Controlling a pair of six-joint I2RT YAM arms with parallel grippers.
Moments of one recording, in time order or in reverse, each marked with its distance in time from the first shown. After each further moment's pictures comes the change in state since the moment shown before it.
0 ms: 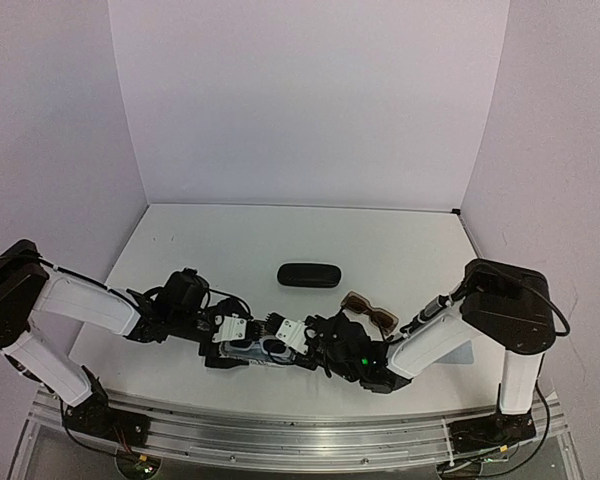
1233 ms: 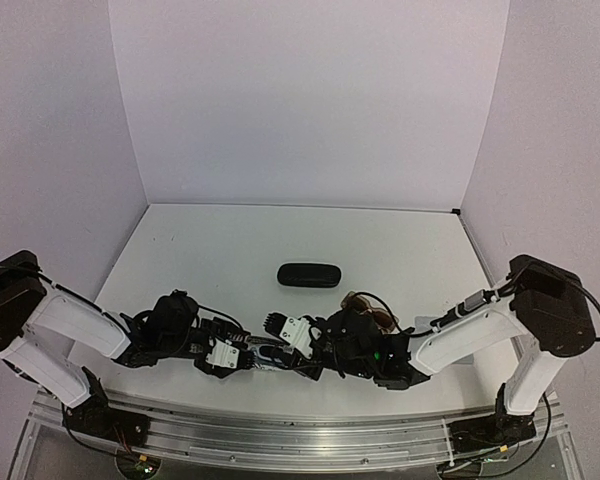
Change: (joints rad) left arm -0.081 -0.045 -0.189 0.265 -0.120 0.187; right arm 0.040 -0.196 -0.022 -0.222 -0.208 0.196
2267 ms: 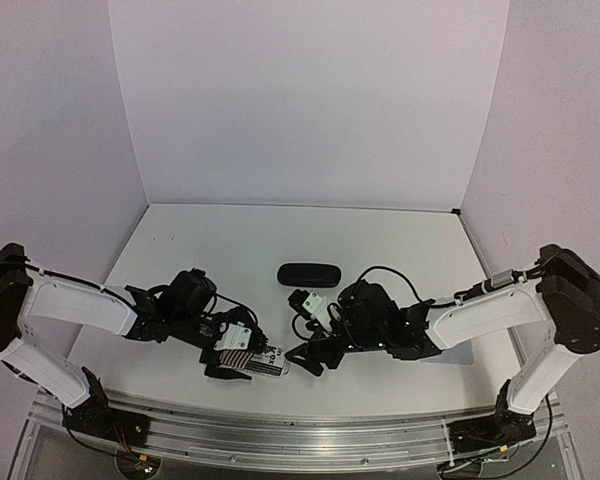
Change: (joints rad) left arm -0.001 -0.032 0.206 -0.417 0.185 -0.173; right arm -0.140 -0.102 0.035 -0.341 -0.282 0.328
